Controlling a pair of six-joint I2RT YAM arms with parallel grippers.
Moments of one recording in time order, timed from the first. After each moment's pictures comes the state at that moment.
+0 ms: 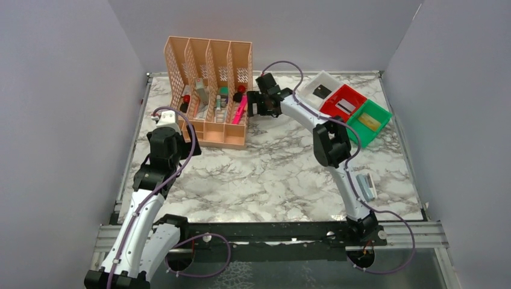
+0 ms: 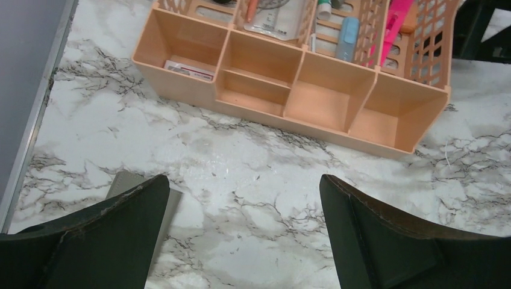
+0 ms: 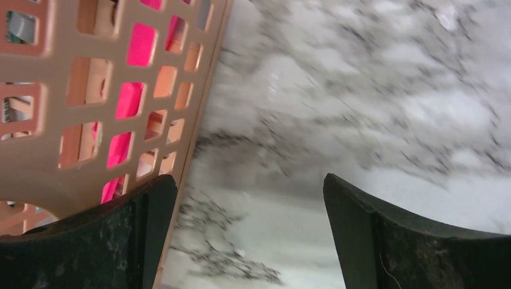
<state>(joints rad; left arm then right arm) -0.17 0.75 0.73 -0.47 -0.22 -0.22 0.57 2.43 2.10 -0.56 0.04 0.40</state>
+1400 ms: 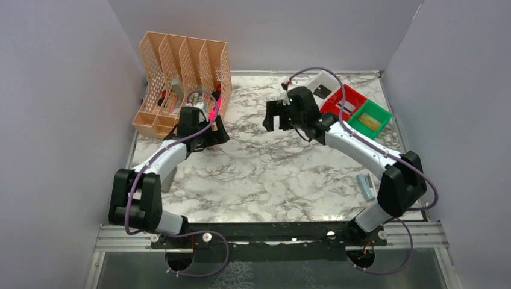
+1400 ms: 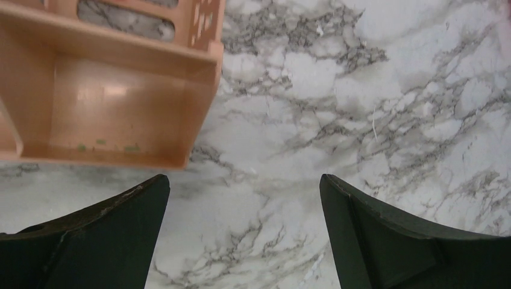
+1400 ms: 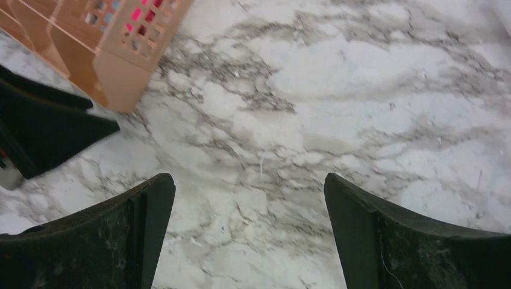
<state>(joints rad) -0.18 1.37 0.78 -0.17 0.25 -0.38 0.64 1.63 1.34 -0.29 0.03 0.34</state>
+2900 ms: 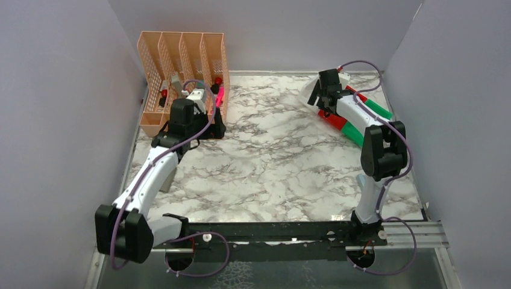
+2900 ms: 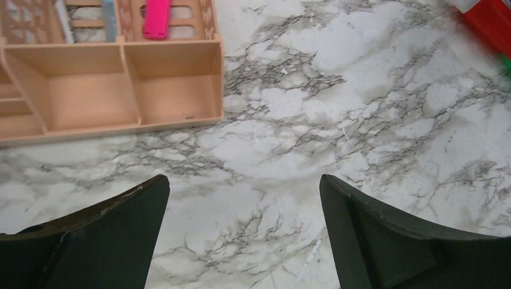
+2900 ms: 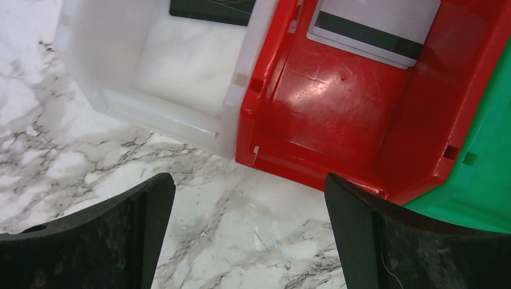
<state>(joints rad) -0.23 1.24 0.97 -0.34 0.16 -0.24 0.23 1.93 1.52 -0.42 0.39 0.54</state>
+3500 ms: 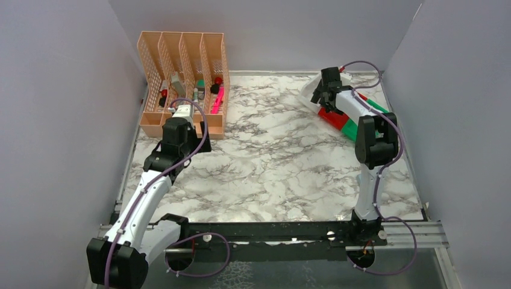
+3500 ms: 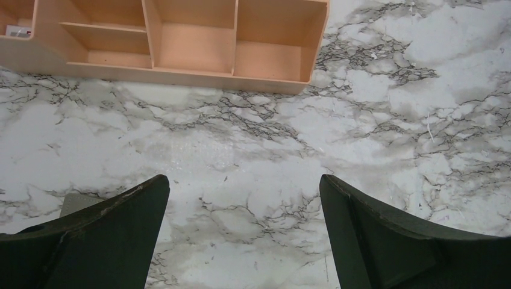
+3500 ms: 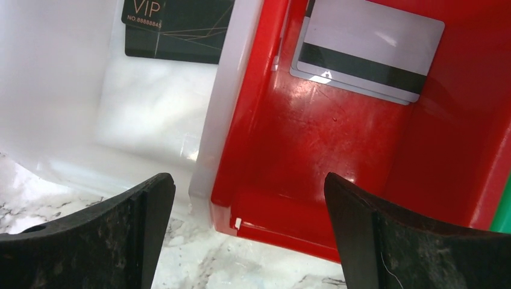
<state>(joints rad) -0.23 0.94 0.77 -0.41 -0.12 -0.21 0.17 2.11 1.66 -0.44 0.40 0.55</state>
